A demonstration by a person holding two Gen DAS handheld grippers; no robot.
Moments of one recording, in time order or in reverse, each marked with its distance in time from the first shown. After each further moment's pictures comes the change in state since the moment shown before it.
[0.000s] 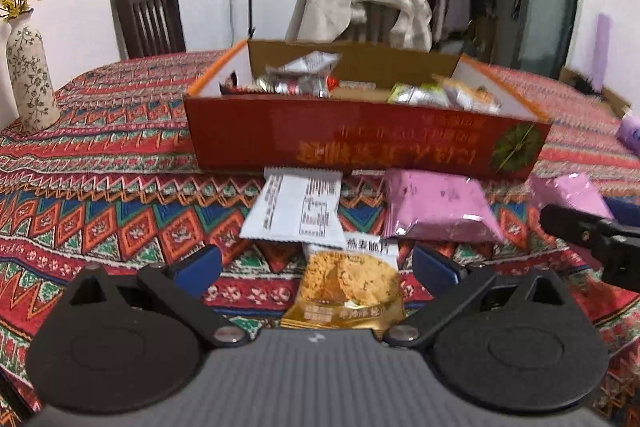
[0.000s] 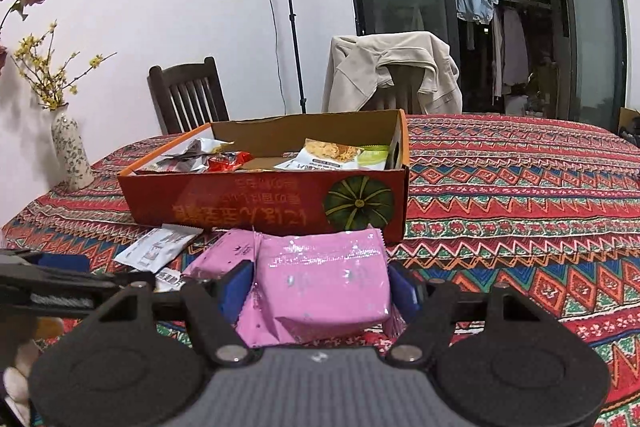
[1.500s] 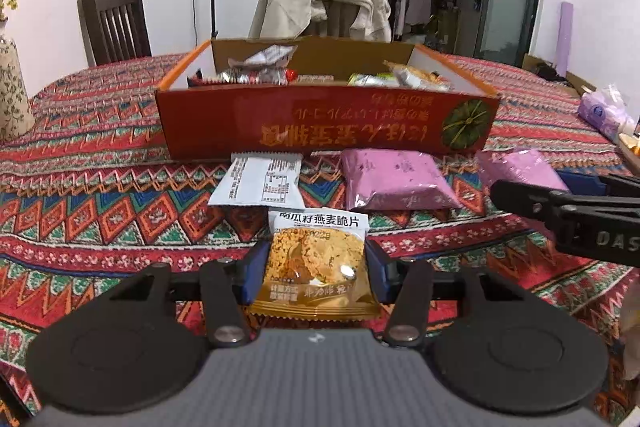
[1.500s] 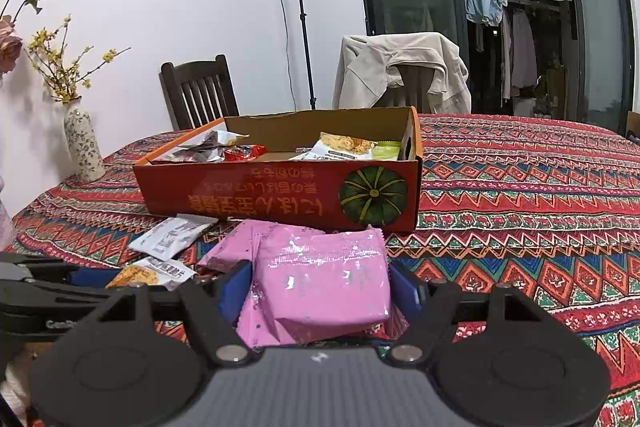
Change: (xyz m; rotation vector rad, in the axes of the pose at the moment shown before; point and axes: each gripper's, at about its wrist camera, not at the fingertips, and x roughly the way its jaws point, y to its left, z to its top) left arm -0.028 -0.001 -0.019 0.061 -0.027 -0.121; right arm -0.013 0.008 -0.010 -0.021 -0.004 0.021
